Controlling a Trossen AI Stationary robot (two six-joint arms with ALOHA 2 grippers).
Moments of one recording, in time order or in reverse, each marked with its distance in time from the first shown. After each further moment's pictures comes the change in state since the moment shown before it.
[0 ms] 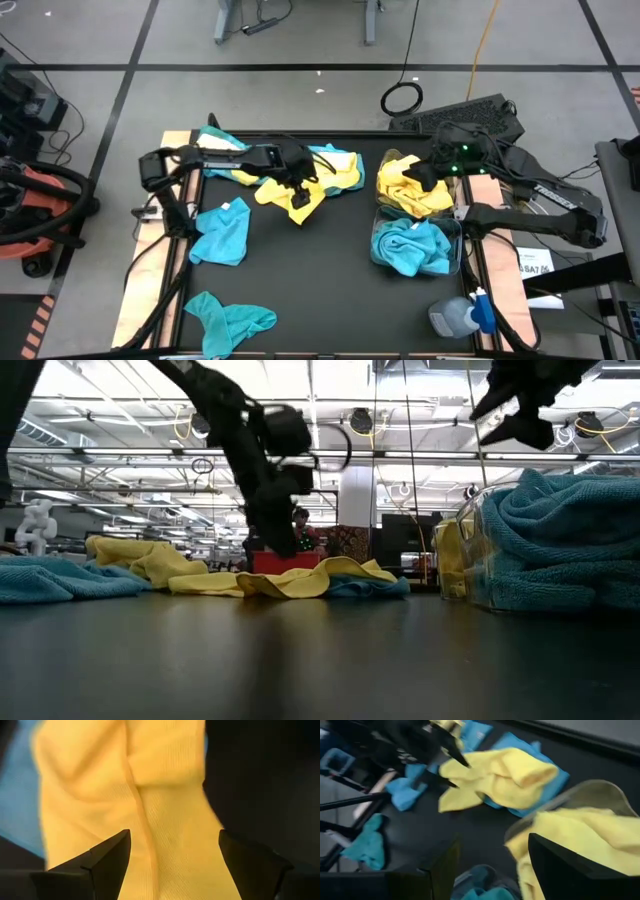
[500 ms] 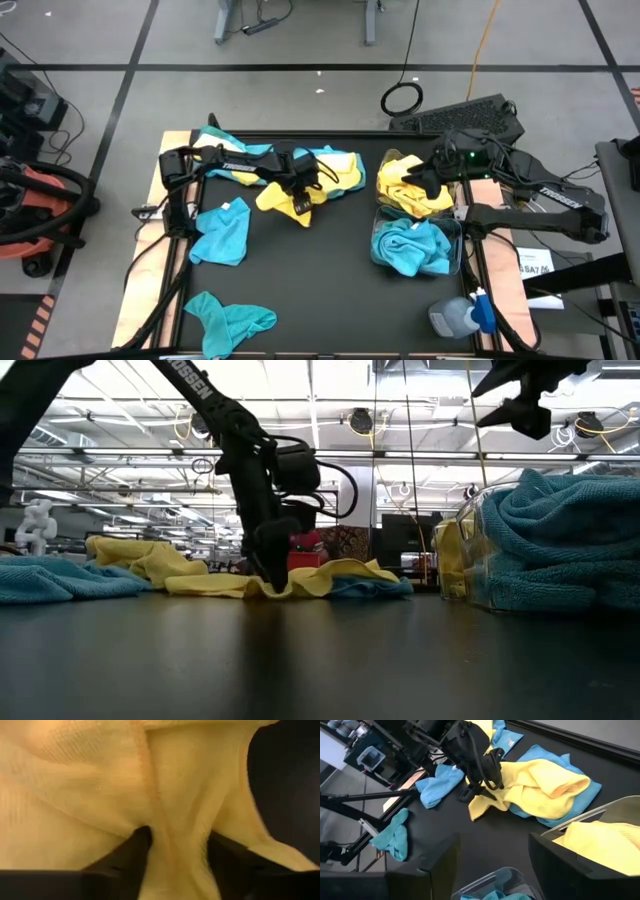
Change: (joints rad) left arm -0.011 0.203 0.003 -0.044 0.022 -0.079; right arm 0.112 -0.041 0.000 0.059 0.004 0.019
